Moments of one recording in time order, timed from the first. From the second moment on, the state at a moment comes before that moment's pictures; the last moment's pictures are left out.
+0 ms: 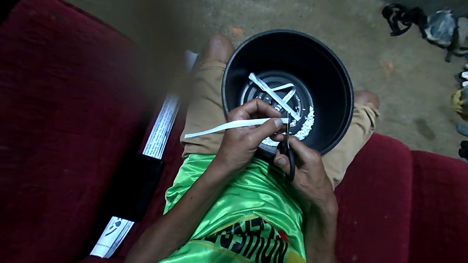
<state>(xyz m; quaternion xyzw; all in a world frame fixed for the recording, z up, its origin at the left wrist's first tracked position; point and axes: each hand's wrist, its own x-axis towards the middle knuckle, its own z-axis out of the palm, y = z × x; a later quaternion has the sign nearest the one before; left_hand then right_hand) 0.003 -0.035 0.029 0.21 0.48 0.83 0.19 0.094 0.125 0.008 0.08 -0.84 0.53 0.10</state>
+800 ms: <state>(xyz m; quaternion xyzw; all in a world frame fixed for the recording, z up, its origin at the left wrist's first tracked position) 0.006 -0.033 0.030 0.20 0.47 0.84 0.19 0.096 0.125 0.009 0.08 -0.81 0.57 0.07</state>
